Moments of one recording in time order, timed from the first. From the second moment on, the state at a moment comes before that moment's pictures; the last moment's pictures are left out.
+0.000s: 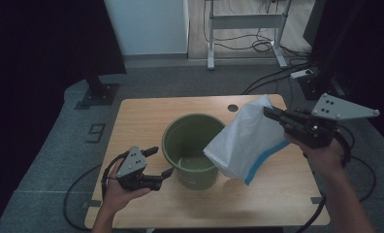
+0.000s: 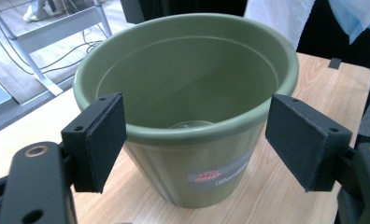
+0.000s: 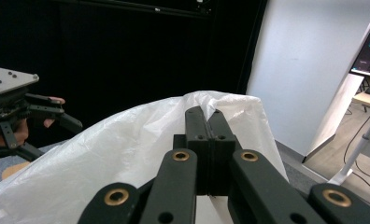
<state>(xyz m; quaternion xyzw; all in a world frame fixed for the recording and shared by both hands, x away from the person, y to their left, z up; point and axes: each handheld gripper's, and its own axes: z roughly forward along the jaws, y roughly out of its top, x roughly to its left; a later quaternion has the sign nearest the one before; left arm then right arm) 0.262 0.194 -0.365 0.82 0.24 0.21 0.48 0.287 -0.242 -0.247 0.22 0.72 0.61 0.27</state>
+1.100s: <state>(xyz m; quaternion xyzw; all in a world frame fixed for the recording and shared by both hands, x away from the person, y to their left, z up) 0.265 0.139 -0.359 0.83 0.22 0.16 0.50 0.312 -0.208 -0.249 0.23 0.73 0.59 0.26</state>
